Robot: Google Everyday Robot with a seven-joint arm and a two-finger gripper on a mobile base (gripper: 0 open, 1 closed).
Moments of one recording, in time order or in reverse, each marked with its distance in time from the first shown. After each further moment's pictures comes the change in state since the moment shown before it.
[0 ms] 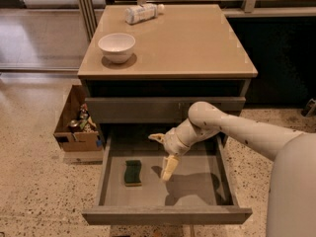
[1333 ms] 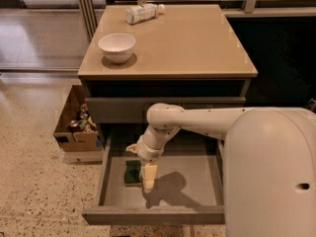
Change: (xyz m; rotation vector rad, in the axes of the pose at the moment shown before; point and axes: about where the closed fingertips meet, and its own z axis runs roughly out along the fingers) arm -0.035 0.016 0.068 -0.182 0.240 -0.137
